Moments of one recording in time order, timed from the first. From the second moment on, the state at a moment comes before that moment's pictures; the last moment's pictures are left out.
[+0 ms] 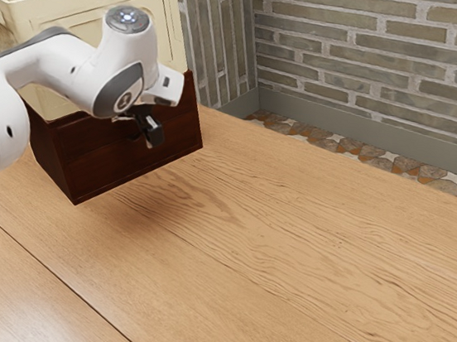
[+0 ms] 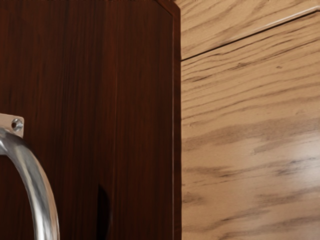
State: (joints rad) arm 0.23 0.45 0.12 -1.32 0.37 2.13 0.40
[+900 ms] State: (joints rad) arm 0.12 0.29 0.11 -1.51 0.35 2.13 0.40
